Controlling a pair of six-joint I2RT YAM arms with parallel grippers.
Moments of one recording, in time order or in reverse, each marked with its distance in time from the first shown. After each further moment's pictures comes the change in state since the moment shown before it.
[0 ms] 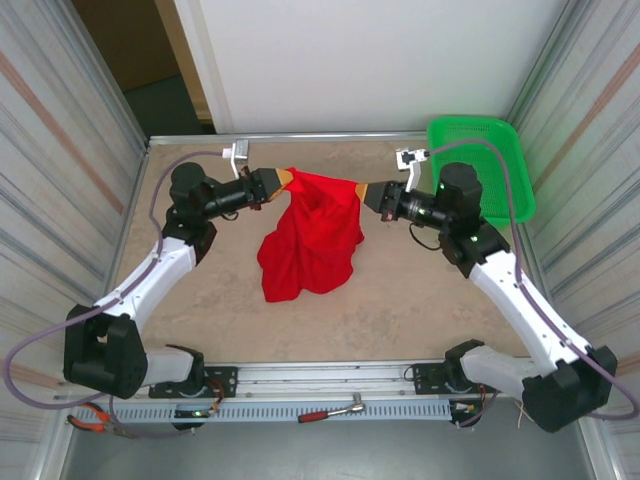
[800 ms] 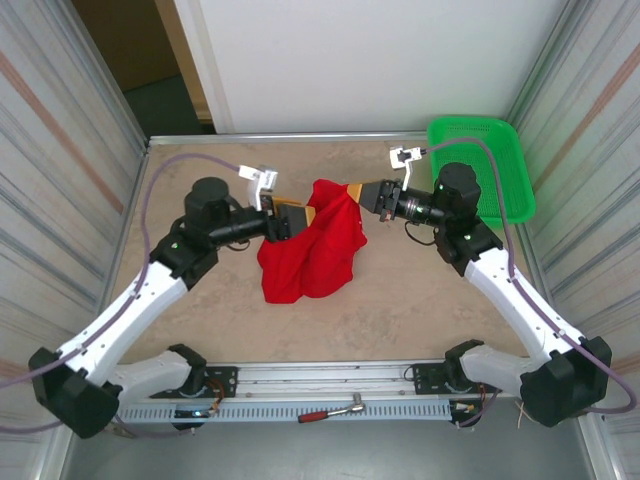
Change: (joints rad) left arm -0.290 -0.193 0.111 -0.645 -0.391 0.713; right arm 0.000 0.052 -0.030 0.159 -0.114 0.089
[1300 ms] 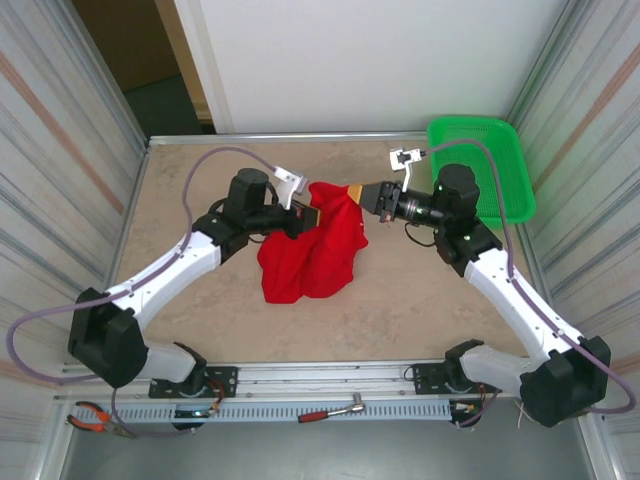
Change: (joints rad) left arm 0.001 0.277 0.051 -0.011 -0.008 0.207; right arm -0.009 0.000 -0.022 -0.009 0.008 -0.006
